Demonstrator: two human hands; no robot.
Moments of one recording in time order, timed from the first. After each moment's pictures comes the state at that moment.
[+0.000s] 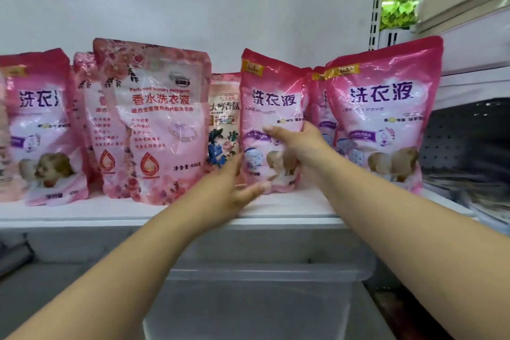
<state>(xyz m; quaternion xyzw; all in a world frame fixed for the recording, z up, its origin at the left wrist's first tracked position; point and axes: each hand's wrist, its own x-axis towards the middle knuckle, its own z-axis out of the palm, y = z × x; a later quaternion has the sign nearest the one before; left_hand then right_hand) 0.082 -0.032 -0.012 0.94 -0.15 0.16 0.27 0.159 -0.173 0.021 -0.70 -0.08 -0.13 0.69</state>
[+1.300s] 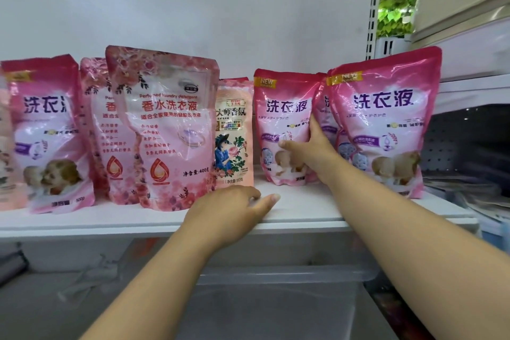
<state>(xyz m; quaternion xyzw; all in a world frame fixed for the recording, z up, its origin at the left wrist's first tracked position) 0.083 -0.023 -0.029 0.97 -0.15 0.15 0.13 0.175 -0.189 0.011 -0.74 -0.14 -0.19 0.62</state>
